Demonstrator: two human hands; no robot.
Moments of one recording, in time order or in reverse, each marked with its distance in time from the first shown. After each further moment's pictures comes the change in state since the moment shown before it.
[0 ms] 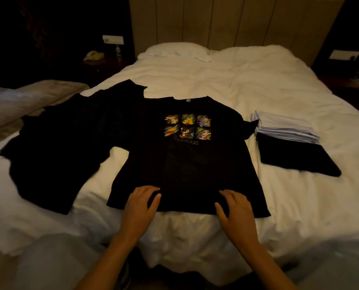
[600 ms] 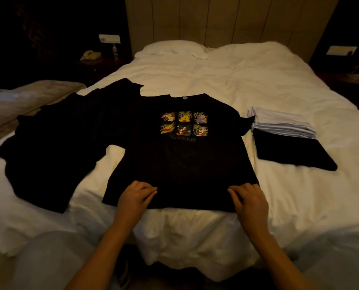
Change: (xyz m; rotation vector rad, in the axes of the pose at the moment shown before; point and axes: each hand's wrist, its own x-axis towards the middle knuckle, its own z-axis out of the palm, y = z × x) left_hand 0.017 -0.022 0.006 0.161 0.115 0.269; right_hand 0.011 0.035 -0.011 0.010 0.320 -0.080
